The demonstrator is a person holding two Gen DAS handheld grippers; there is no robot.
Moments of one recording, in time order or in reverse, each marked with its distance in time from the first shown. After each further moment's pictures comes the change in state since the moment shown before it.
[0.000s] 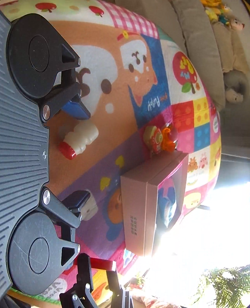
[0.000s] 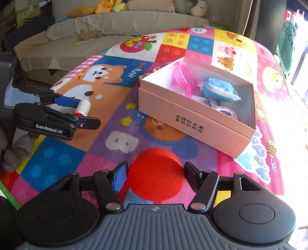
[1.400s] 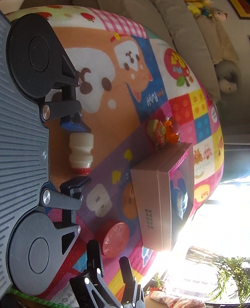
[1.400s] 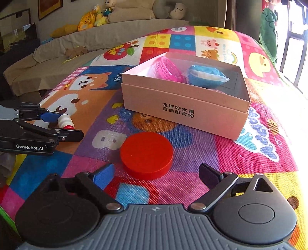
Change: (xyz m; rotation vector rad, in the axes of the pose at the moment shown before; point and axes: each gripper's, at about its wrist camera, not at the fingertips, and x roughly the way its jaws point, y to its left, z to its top) left arm -0.002 -0.021 -0.008 0.123 0.018 0.084; right arm 0.026 -0.011 -0.025 0.136 -0.052 -0.006
